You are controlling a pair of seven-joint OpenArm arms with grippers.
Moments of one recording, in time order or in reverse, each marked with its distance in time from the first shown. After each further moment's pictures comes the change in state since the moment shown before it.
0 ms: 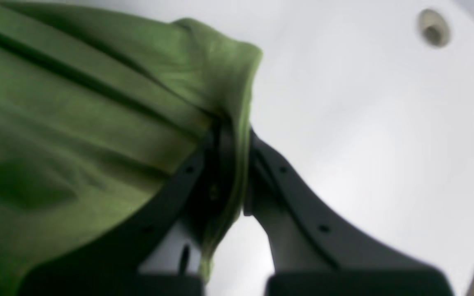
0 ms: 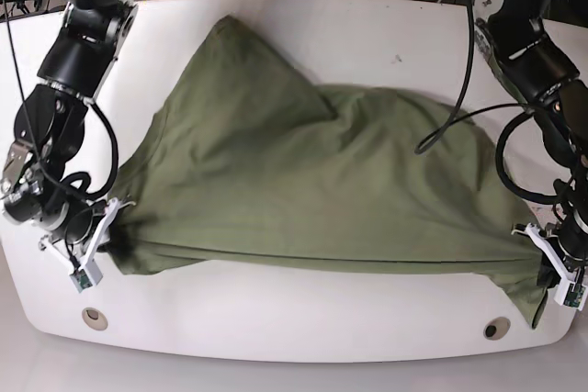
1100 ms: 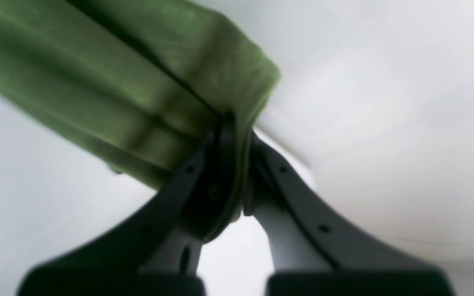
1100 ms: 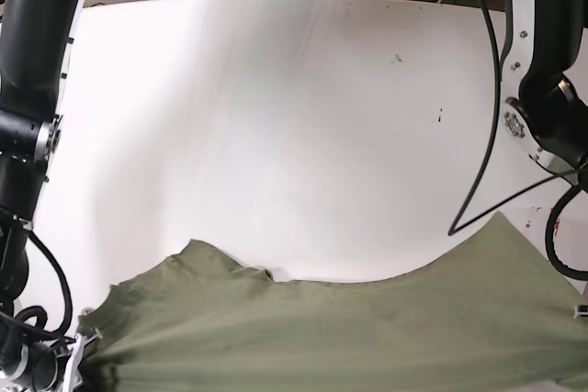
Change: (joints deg) left arm -19.6 -3.0 -0.1 1.6 1.2 0.9 7.1; right arm 36.7 9.8 -24.3 -10.8 3.3 -0.1 -3.0
